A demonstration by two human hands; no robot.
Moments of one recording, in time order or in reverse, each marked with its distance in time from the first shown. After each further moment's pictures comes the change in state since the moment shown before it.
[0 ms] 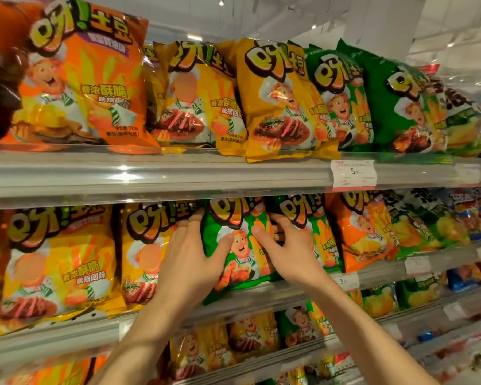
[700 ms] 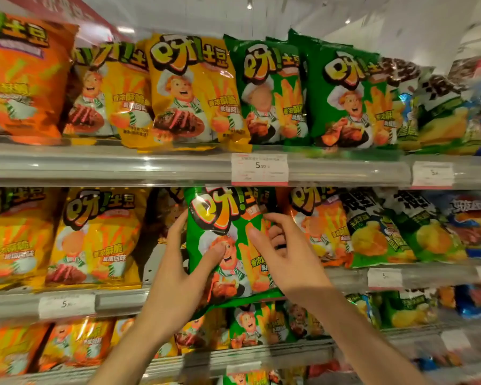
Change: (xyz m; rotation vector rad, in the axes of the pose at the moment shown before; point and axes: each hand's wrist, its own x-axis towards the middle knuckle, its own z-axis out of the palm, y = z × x) left_hand -0.058 0.125 0.091 -0.595 0.091 -0.076; right_hand -0.011 0.073 -0.133 0.022 -0.037 -0.193
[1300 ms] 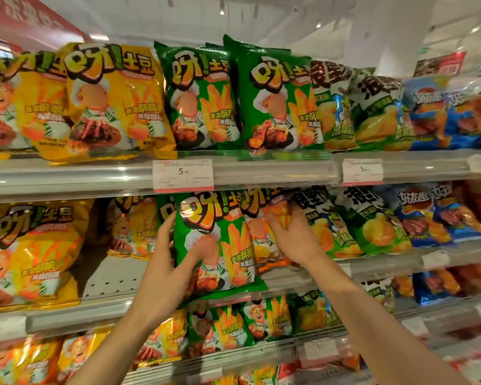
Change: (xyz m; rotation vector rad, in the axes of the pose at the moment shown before) left_hand 0.018 0.002 0.080 0.060 -0.051 -0.001; right_hand 0.070 0.097 -0.096 -0.233 0.082 0.245
